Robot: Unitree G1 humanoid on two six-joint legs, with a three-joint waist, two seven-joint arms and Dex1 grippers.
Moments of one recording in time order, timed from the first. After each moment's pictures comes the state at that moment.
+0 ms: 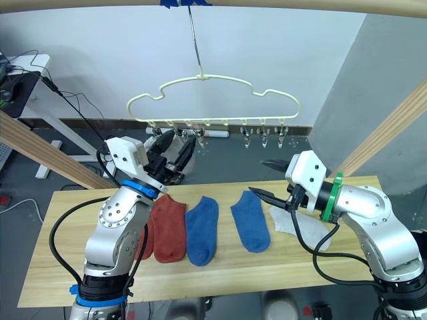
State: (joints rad) left arm -0.27 0.27 0.02 -0.31 -0.25 0.21 -0.27; right arm -0.30 -0.68 -0.01 -0.60 0.46 0.54 0.78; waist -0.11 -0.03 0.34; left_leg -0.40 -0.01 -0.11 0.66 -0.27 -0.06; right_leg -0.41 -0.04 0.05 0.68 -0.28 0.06
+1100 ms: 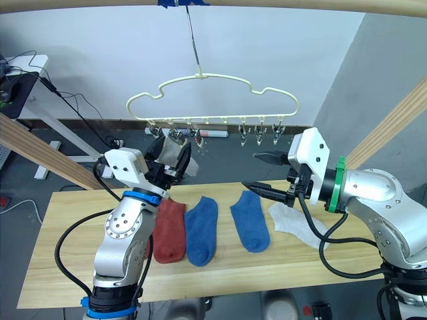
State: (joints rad) left arm -0.19 0.17 0.04 -0.35 -0.18 0.18 -0.19; right arm -0.43 -0.74 -0.06 -0.64 0.69 0.74 0.76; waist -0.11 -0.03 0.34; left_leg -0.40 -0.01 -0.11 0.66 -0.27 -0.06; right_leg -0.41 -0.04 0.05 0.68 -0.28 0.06
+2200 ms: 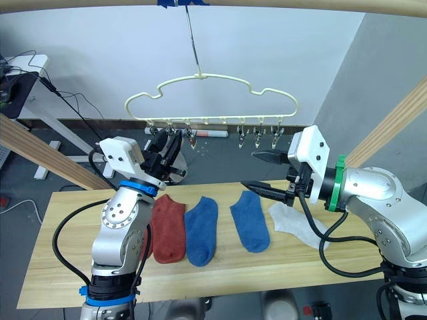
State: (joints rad) left arm -0.28 0.19 0.07 -0.31 -0.20 0.17 -0.23; right arm -0.44 -0.74 -0.06 -0.64 0.71 0.74 0.77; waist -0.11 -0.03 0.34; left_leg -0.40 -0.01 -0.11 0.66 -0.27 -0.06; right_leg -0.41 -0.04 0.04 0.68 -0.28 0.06
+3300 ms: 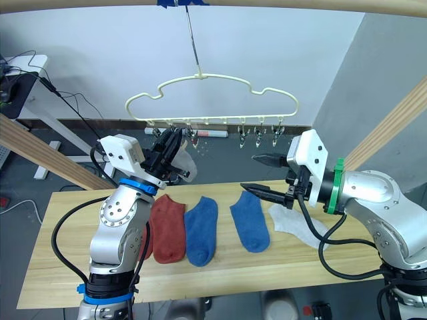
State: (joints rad) left arm -0.28 0.21 0.07 -0.31 -0.22 0.18 -0.28; right arm -0.41 -0.74 -0.04 -0.64 0.70 0.73 0.76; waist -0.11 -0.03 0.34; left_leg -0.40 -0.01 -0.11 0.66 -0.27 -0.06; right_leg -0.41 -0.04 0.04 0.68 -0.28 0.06
